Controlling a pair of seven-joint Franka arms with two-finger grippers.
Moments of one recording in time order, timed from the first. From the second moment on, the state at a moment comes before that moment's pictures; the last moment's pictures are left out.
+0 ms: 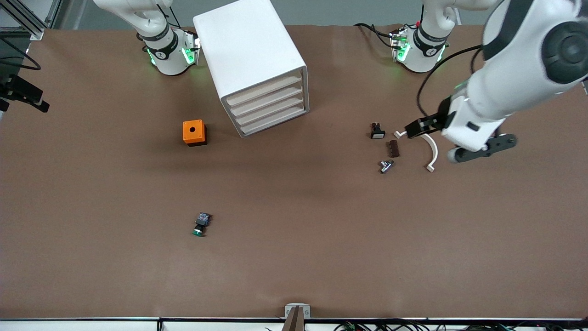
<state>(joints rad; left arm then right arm) -0.25 0.23 -0.06 -1.34 -0.09 1.41 -0.58 0.03 -0.11 -0.15 -1.64 0.02 1.55 -0.07</state>
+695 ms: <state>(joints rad) -0.06 0.14 -0.06 -1.40 -0.04 1.36 -0.20 0.03 -0.11 -0.15 -1.65 0.02 1.57 -0.07</state>
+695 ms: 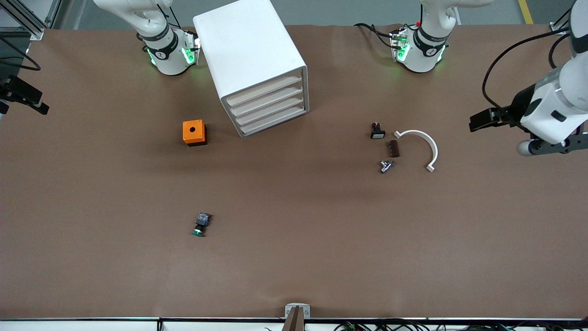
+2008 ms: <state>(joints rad) -0.01 -0.11 -0.04 -1.67 -0.01 1.53 -0.06 0.03 -0.11 -0.15 -1.65 0.00 1.59 -0.09</state>
